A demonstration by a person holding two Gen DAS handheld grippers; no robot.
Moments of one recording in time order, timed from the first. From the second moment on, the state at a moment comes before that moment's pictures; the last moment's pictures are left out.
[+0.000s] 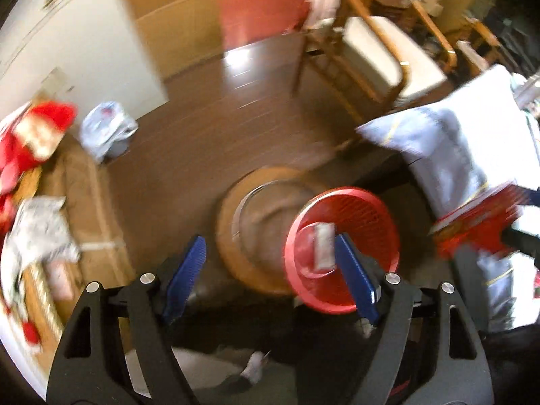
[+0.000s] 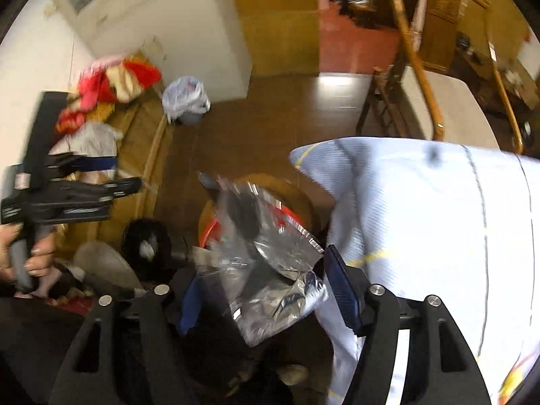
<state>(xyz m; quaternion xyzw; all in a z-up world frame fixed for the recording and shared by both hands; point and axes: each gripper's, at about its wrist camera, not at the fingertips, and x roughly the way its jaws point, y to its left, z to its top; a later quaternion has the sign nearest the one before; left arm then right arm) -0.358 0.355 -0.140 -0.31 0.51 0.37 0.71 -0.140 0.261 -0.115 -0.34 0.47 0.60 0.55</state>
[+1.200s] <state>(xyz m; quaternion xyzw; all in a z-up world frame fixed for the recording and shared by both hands) 0.087 -0.005 -0.131 0.08 0.55 -0.13 0.82 -0.064 -0.287 -0.065 0.15 0.47 -0.01 0.87</state>
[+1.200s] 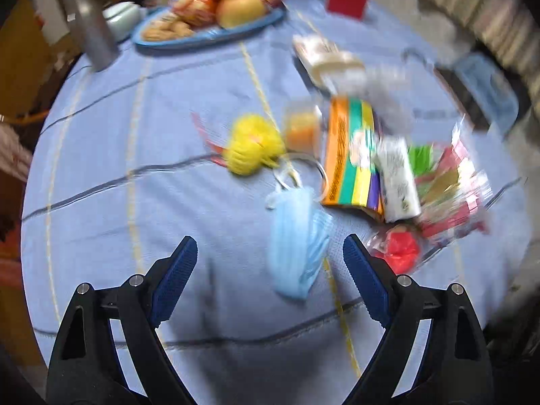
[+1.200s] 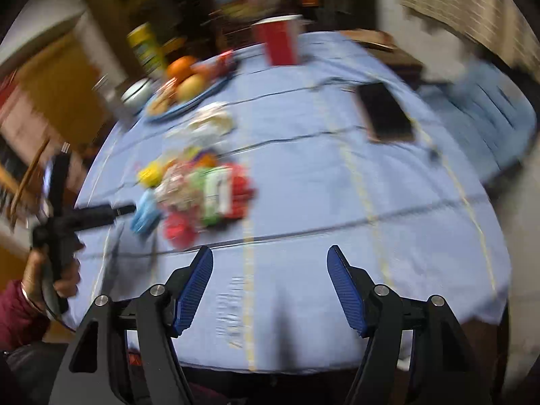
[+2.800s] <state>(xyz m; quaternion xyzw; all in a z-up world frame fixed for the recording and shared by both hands) 0.010 0.088 -0.053 -0.13 0.47 -0.01 0.87 0.058 -0.224 -0.020 0.10 0.43 0.26 0.86</state>
